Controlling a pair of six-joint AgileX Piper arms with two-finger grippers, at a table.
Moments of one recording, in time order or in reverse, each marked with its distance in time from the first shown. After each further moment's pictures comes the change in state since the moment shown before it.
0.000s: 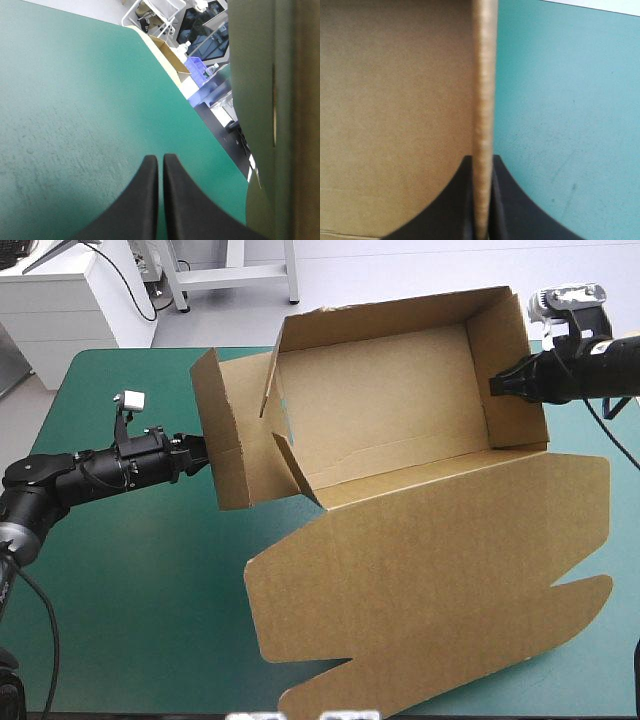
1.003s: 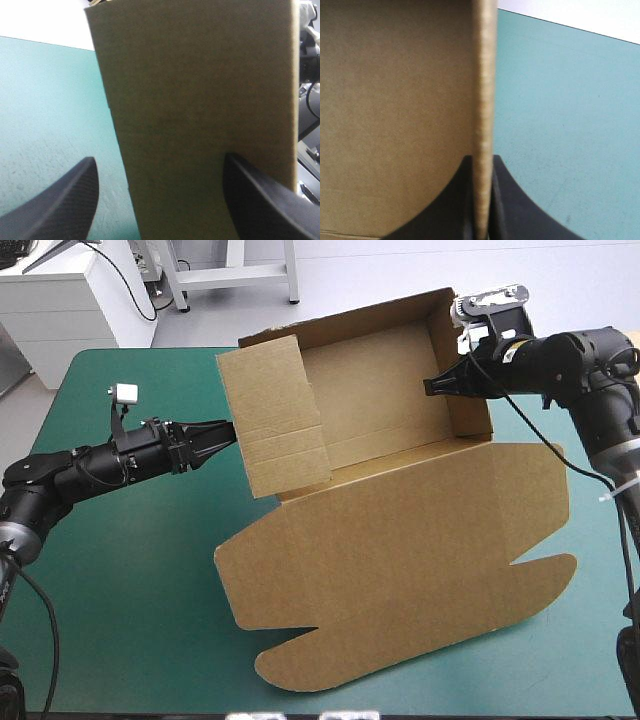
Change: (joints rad) left arm -0.014 0.000 -0.005 -0.094 -0.003 0.089; right arm 0.308 0.053 0.001 -0.371 -0.214 0.266
